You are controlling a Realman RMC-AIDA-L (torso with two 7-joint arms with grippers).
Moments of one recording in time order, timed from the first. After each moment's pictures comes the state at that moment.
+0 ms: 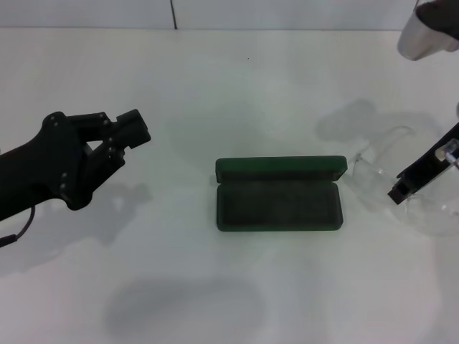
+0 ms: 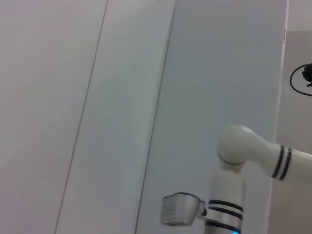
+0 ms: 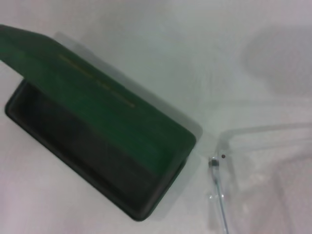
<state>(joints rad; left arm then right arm) -0.28 -2.08 0.82 0.69 1.47 1.90 -1.25 0.76 2.02 -1.26 -1.16 -2.60 -1.71 2.68</state>
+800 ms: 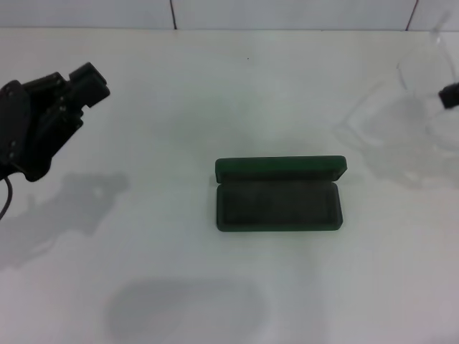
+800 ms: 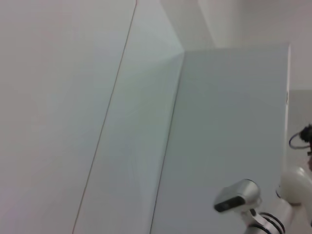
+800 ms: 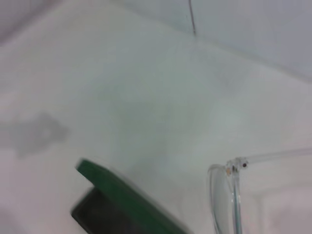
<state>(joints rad) -0.26 -2.08 0.82 0.68 1.29 1.95 -1.30 0.57 2.02 -0.80 -1.70 -2.30 -1.94 2.45</state>
